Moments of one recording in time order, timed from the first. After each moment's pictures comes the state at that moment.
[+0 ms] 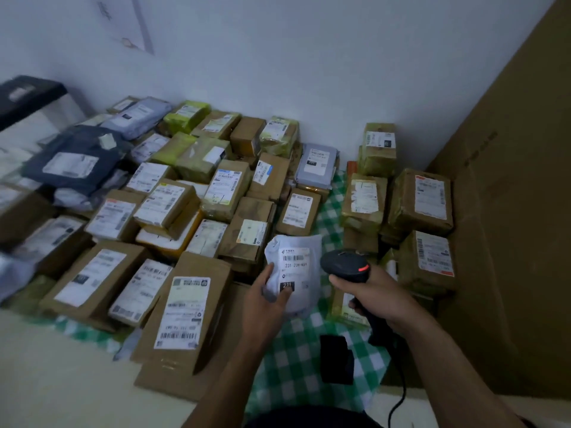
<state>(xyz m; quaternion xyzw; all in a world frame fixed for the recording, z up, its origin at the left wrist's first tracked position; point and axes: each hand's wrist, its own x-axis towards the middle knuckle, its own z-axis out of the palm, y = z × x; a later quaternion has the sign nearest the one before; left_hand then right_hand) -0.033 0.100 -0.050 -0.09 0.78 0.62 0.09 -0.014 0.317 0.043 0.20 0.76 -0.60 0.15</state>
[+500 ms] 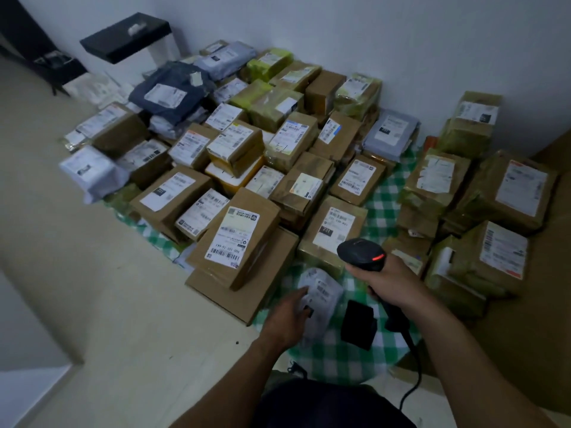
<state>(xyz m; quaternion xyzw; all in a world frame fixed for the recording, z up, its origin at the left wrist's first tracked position) 0.078 0.082 -0.118 -0.08 0.88 0.42 0.22 -0.001 0.298 0.009 0.11 0.82 -0.50 0.25</state>
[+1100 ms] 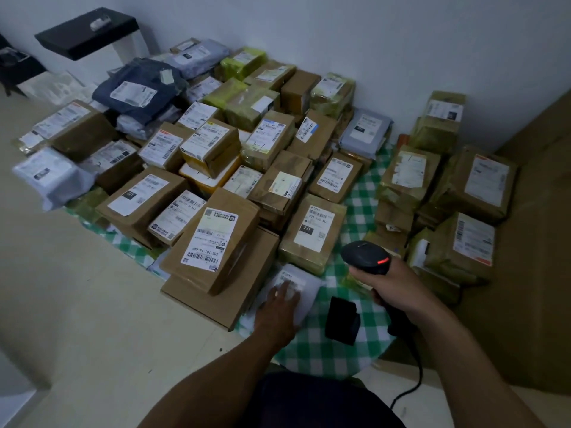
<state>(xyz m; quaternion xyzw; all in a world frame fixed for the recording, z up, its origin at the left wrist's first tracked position) 0.058 0.094 -0.162 0.07 0.94 0.13 0.30 0.011 0.332 -0.012 0.14 0.80 -0.55 0.20</state>
